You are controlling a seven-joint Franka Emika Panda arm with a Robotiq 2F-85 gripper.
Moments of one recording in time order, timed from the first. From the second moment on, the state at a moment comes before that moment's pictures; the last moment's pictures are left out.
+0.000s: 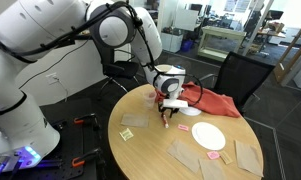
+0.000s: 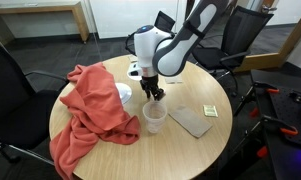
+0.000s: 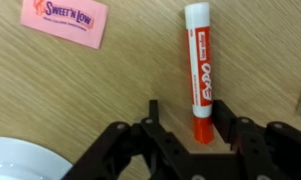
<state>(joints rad) -0.01 0.95 0.10 -1.65 -0.22 2.54 -0.95</state>
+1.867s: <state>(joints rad) -0.16 0.58 0.27 -1.85 0.01 2.54 -1.06</state>
